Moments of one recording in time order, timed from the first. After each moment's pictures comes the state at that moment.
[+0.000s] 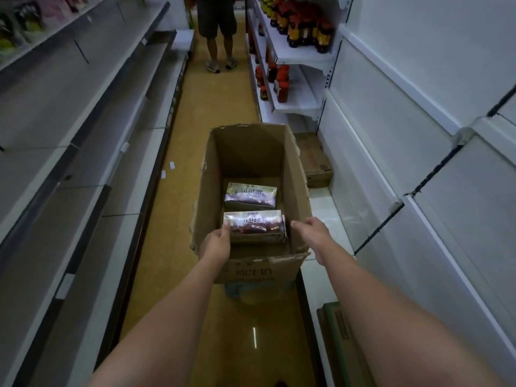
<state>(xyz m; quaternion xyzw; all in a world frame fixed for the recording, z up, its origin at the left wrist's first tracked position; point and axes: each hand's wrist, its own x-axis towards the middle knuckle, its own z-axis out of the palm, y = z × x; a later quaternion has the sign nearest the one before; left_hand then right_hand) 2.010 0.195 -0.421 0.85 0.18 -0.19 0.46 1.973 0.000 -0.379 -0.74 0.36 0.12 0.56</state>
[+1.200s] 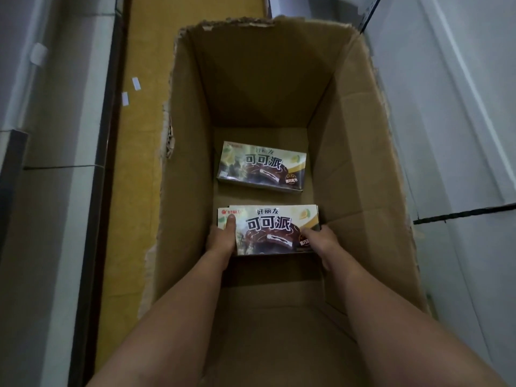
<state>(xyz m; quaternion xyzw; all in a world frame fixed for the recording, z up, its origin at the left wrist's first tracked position) 2.228 0.180 -0.685 0.73 0.36 -0.31 0.49 2.187 -0.014 -0.640 -0.67 0.52 0.25 0.47</state>
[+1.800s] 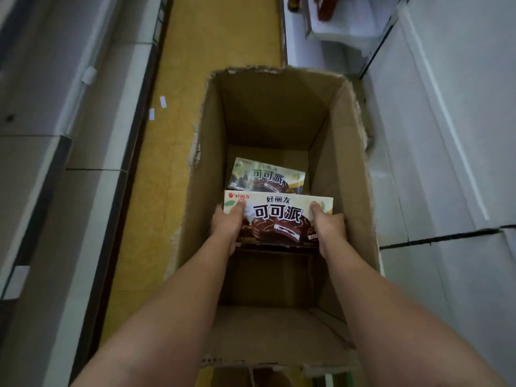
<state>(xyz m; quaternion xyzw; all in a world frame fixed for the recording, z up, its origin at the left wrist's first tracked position) 2.233 0.167 -0.578 0.69 0.35 -0.22 0.59 2.205 -0.019 -0.560 -0.67 0.55 0.10 0.50</state>
